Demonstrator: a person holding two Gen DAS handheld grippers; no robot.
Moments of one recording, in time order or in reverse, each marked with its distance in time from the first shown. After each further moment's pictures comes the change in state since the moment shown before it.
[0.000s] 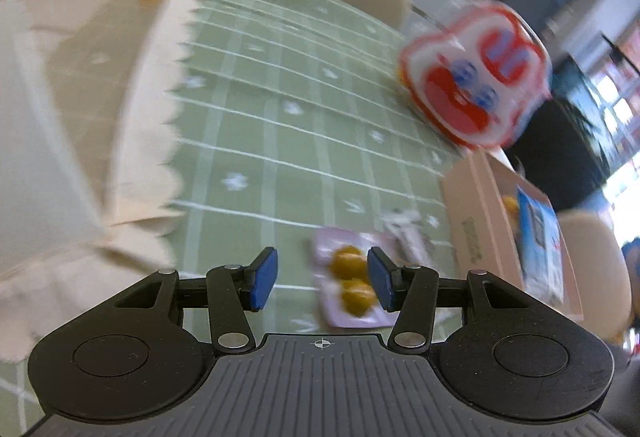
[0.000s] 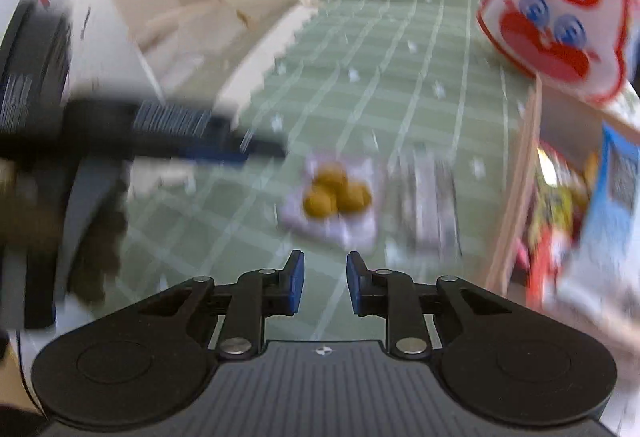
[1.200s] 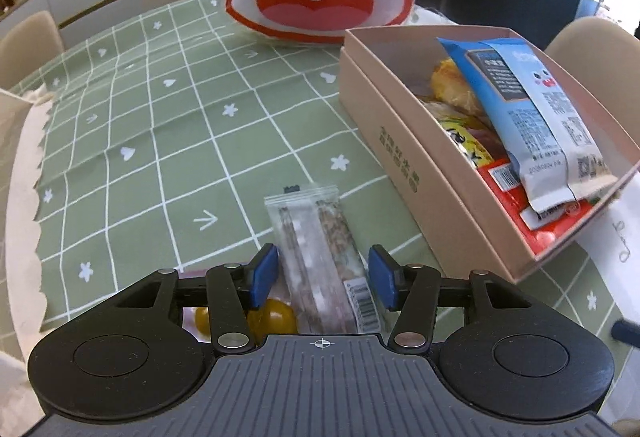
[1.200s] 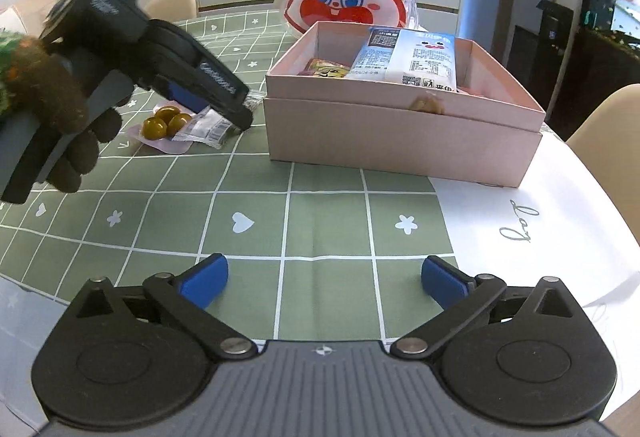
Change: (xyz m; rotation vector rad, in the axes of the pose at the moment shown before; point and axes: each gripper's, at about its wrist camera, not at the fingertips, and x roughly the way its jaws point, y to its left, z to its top) left arm 0.076 -0.126 -0.027 0.560 0.095 0.165; right arm -0.045 -0.022 -0.153 0.217 -0.250 -0.384
